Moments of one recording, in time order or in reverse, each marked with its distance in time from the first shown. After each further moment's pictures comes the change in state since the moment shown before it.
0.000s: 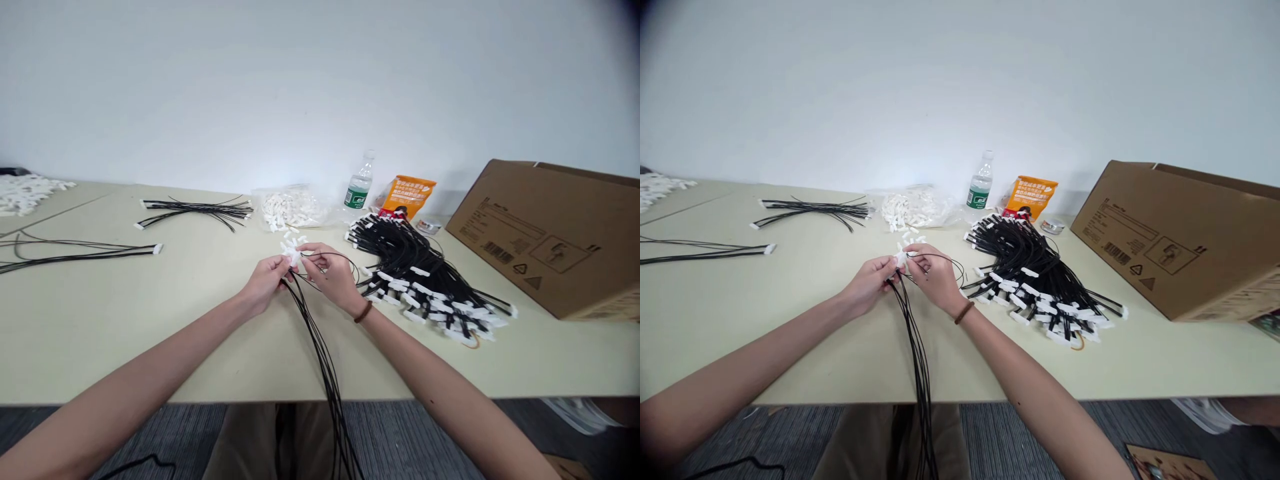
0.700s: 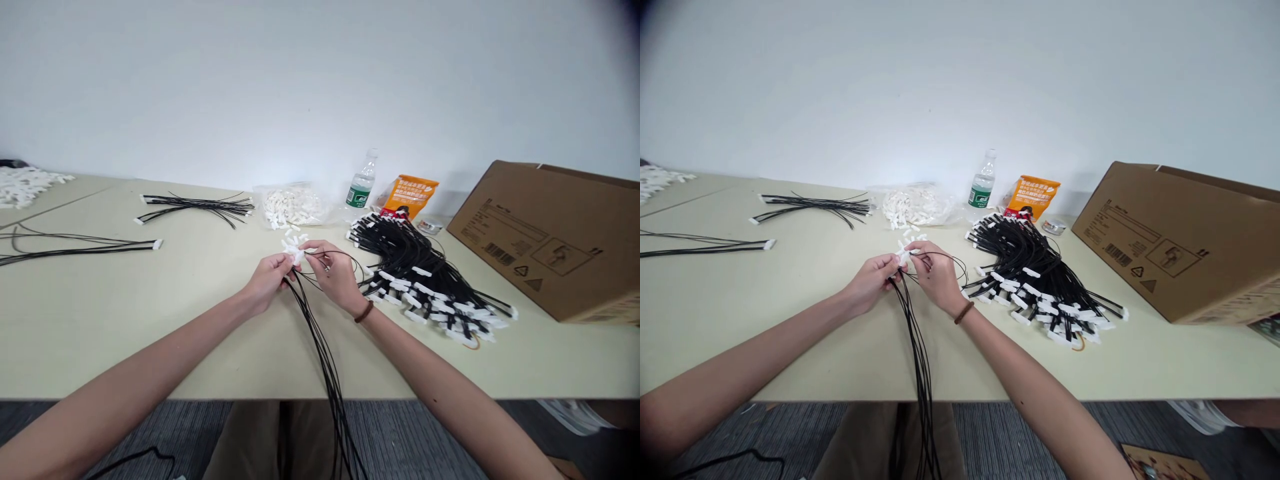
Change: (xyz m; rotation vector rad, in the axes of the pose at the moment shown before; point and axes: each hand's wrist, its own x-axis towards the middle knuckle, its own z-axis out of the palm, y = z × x) left_hand -0.002 0.000 0.002 0.004 -0.003 -0.011; right_hand 0.000 0.001 0.001 -0.077 0.052 -0.072
